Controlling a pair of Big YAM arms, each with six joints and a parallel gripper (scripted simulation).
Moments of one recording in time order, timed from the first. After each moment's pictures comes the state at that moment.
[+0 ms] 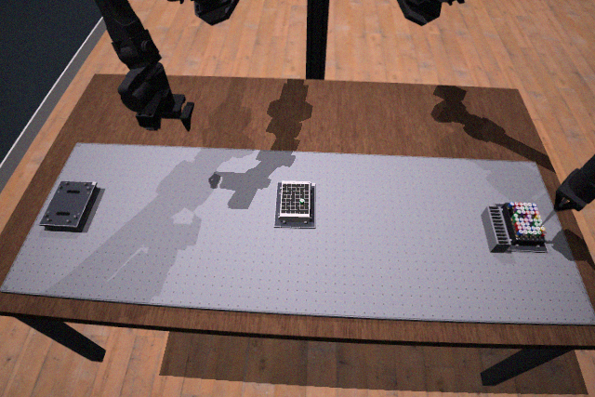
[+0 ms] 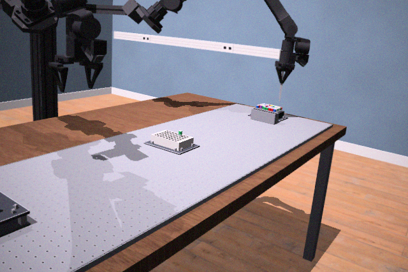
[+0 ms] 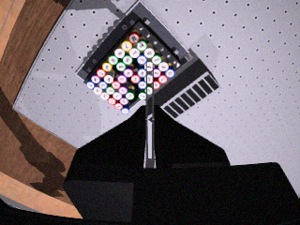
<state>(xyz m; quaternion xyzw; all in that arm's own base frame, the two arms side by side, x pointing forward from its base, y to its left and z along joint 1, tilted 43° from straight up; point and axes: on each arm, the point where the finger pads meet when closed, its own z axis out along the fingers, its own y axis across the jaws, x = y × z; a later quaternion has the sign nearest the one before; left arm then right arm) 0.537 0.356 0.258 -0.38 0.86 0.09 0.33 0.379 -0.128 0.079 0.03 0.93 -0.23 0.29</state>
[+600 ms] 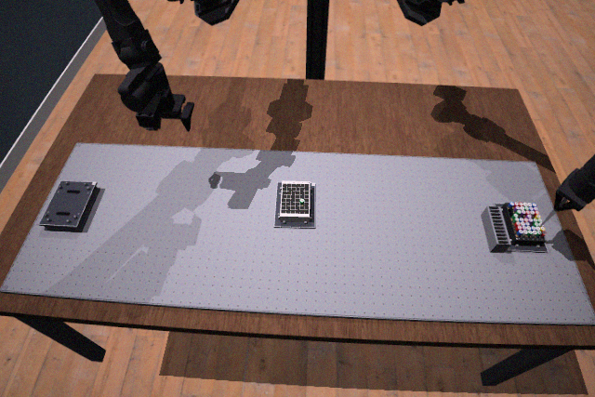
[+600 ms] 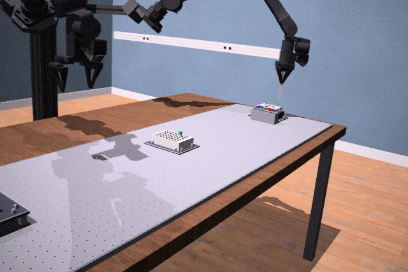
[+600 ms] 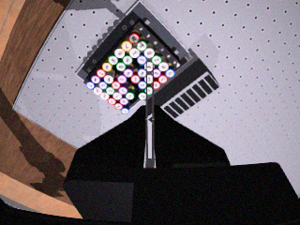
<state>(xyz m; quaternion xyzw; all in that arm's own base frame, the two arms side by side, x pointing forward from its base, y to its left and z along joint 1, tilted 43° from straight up) 0.537 0.356 0.257 -0.38 0.86 0.09 0.33 0.379 -0.128 0.079 0.03 0.93 -0.23 0.29</state>
